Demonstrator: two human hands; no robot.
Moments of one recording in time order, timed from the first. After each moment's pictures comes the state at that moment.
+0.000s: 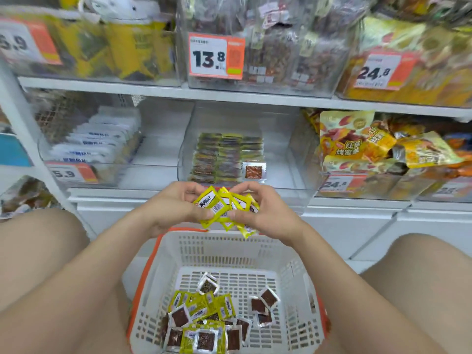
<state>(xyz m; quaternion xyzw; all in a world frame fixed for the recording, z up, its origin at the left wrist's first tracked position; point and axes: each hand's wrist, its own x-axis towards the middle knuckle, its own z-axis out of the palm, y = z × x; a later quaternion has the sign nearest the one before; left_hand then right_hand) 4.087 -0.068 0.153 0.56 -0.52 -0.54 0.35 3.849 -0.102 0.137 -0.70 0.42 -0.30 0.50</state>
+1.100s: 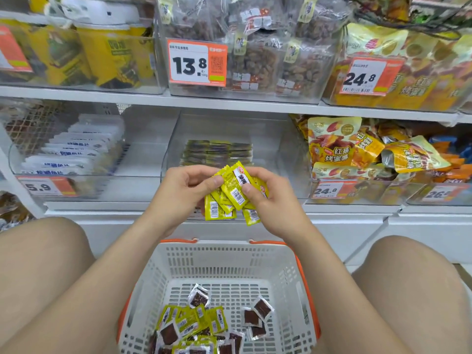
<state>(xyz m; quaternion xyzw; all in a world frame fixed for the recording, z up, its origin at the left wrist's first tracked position) 4.037 -0.094 0.178 0.48 -0.53 -0.47 0.52 3.833 -0.112 0.174 -0.70 0.46 -0.40 0.36</state>
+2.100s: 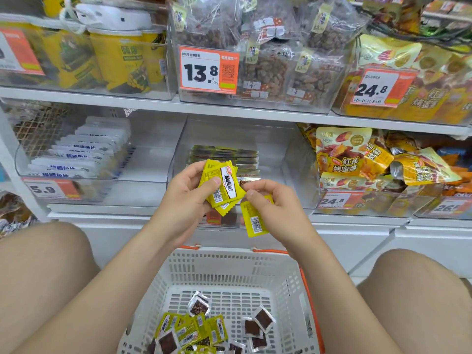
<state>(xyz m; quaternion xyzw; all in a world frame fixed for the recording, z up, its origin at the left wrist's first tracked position) 4.033 -0.097 0.173 0.41 -0.40 -0.55 0.61 3.844 -0.110 0.179 -0.59 0.48 -0.42 0.49</state>
